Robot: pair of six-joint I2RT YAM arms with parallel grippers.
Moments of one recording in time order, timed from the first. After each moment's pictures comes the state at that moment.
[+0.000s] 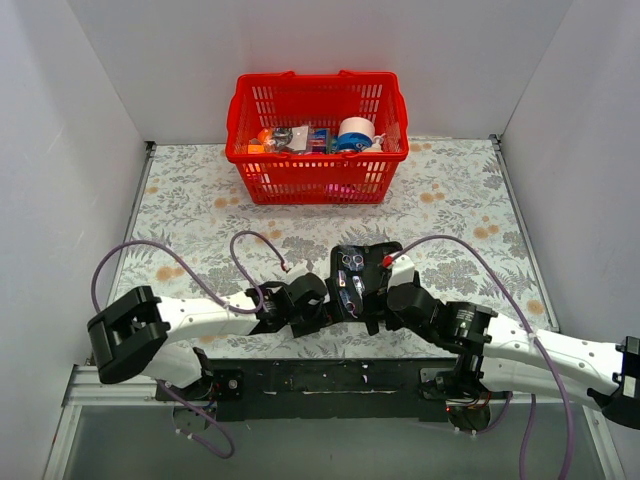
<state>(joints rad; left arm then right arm) -1.10 1.41 0.63 -0.06 -0.08 -1.30 1.18 0.82 0.55 -0.50 0.44 0.55</state>
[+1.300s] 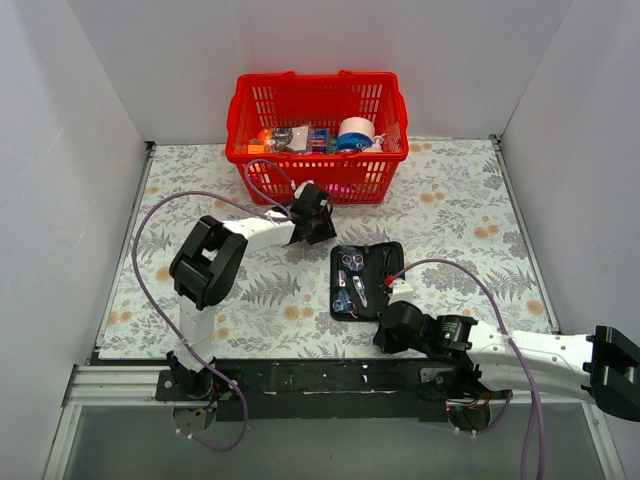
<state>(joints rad) -0.64 1.99 1.30 -0.16 -0.09 -0.86 1.20 0.87 0.31 -0.35 0.24 0.88</state>
